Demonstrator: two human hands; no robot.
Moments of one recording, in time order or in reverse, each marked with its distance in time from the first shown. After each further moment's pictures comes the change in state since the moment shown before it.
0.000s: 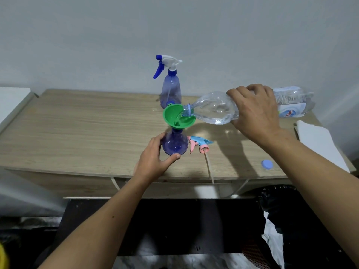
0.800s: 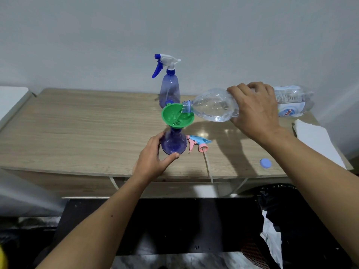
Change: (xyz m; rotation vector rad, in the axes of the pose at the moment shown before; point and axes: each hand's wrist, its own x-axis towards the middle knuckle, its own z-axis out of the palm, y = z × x) left_hand -0.001 0.002 -0.001 0.010 0.004 0.002; right_hand 0.001 0.002 -0.003 0.015 0.016 0.019
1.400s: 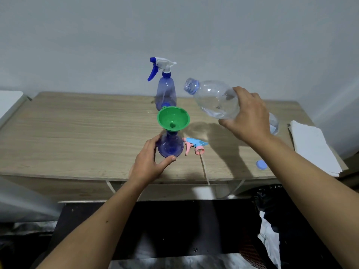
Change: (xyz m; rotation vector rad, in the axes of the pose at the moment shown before) left_hand 0.000 0.004 0.000 -0.003 -0.001 -0.042; right_hand -0.009 -0.007 0.005 0.437 -0.038 0.269
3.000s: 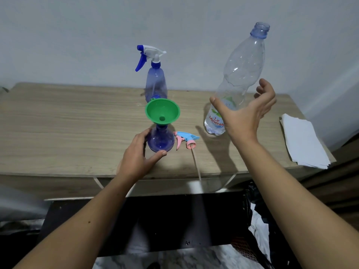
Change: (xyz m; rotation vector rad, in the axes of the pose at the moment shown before) left_hand 0.000 0.003 -0.001 0.004 -0.010 -0.021; right_hand -0.016 -0.010 0.024 0.421 0.480 0.382
